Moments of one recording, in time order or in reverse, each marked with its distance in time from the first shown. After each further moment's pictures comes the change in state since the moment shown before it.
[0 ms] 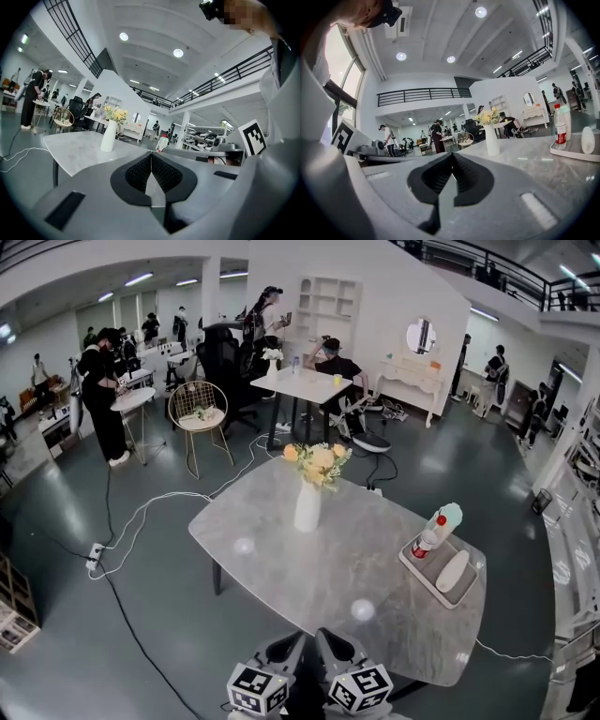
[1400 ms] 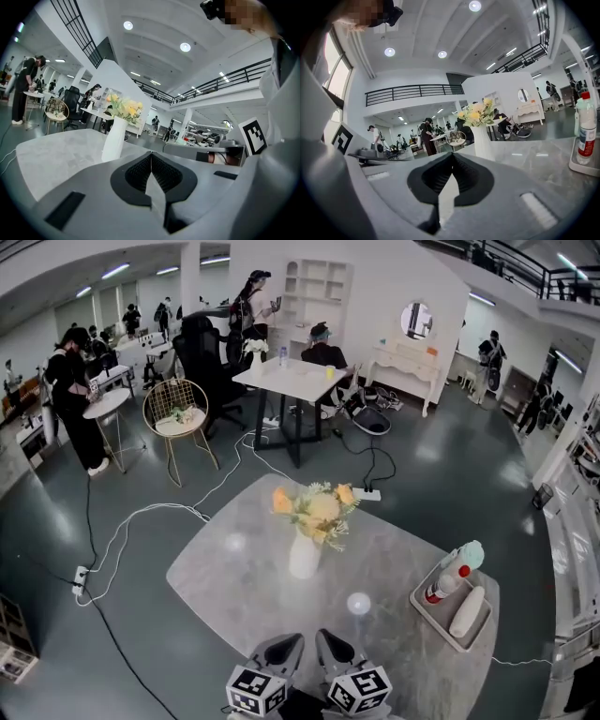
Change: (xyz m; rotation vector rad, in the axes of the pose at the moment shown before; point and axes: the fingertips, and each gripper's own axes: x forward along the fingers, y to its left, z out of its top) left arm 0.174 0.154 0.052 -0.042 0.079 -0.040; right arm 0.196 -0.130 0.042 0.043 0.037 -0.074
